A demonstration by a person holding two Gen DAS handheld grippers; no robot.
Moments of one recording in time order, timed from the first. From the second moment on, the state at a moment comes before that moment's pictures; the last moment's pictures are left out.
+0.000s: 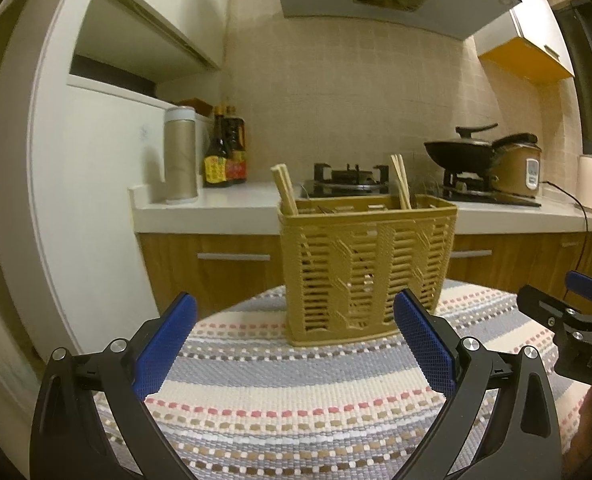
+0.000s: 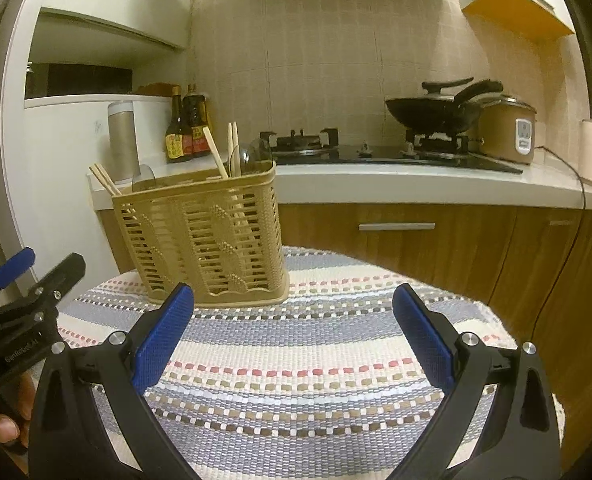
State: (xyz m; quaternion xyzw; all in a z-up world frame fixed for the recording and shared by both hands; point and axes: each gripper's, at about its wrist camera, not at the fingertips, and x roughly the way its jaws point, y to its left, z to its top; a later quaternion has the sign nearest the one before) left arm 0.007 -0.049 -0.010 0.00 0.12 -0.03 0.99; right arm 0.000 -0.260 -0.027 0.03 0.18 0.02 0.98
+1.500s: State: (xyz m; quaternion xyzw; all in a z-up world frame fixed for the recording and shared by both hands) left arm 0.008 -0.052 -0.011 0.01 0.13 -0.03 0.99; right arm 0.003 -0.264 -0.027 0.03 0.18 0.02 0.98
